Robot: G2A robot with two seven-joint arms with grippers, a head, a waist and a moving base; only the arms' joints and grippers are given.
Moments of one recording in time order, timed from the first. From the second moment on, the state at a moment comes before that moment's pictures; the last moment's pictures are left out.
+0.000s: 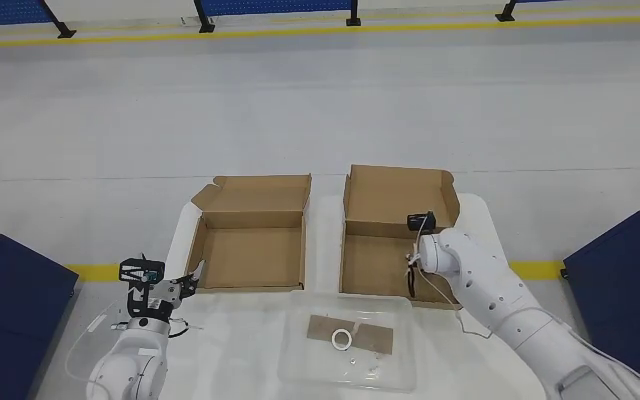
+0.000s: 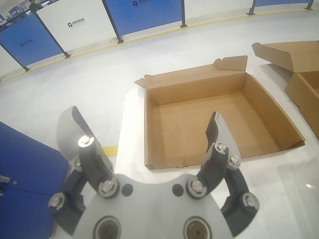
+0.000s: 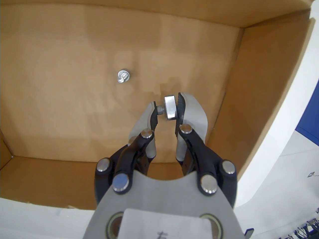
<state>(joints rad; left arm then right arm) 1.73 -1.15 -1.60 -1.80 1.33 0.00 0.00 -0.80 -1.06 0.74 -1.21 -0.87 0.51 1.13</state>
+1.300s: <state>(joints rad) 1.73 -1.15 -1.60 -1.80 1.33 0.00 0.00 -1.02 -0.98 1.03 -1.73 -0.95 0.20 1.23</state>
